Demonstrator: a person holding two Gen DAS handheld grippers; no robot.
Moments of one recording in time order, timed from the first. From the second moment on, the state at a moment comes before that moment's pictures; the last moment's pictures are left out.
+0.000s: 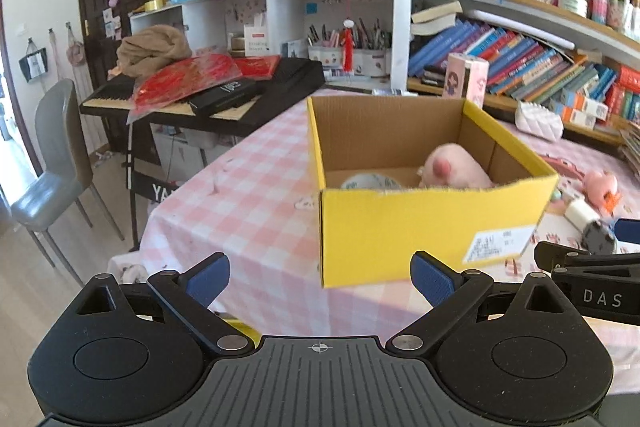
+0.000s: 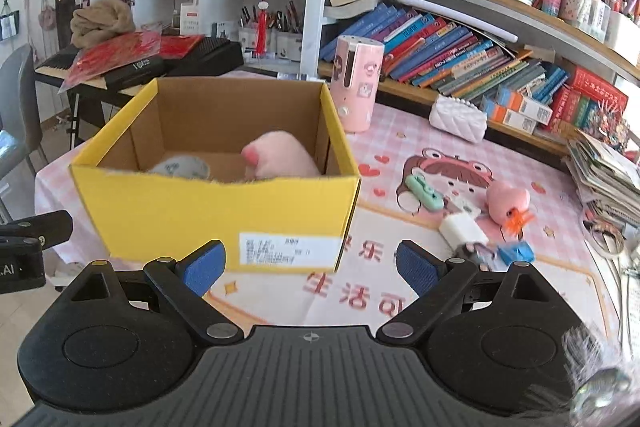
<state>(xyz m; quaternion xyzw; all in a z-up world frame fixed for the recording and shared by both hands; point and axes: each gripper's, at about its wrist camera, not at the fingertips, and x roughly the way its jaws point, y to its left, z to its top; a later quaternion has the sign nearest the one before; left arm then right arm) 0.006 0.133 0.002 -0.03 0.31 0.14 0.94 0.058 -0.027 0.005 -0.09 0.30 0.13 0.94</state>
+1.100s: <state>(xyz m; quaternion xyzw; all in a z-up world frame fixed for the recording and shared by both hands) -0.018 0.065 -0.016 0.03 0.35 -0.01 0.94 -0.022 -0.099 -0.010 -0.04 0.34 0.00 0.94</state>
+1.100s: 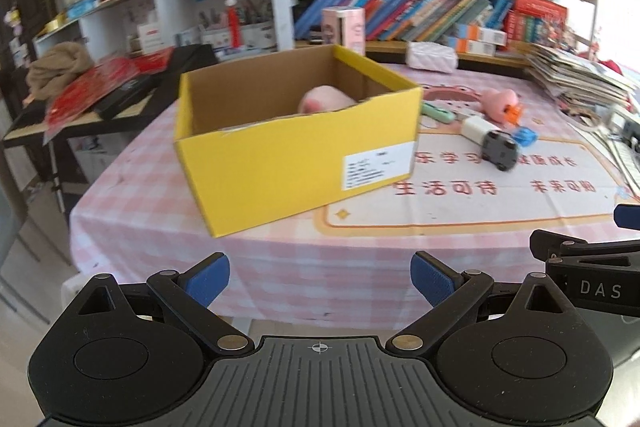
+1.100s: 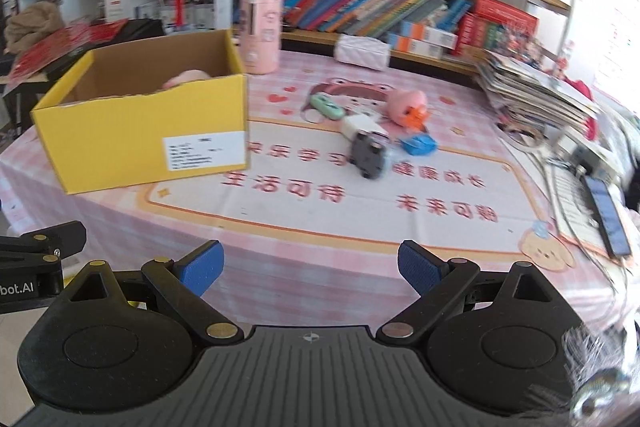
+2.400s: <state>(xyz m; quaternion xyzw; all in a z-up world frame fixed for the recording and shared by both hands) 0.063 -0.030 -0.014 0.06 0.34 -0.07 0.94 0.044 -0.194 -0.011 -0.02 0.35 -0.05 0.93</state>
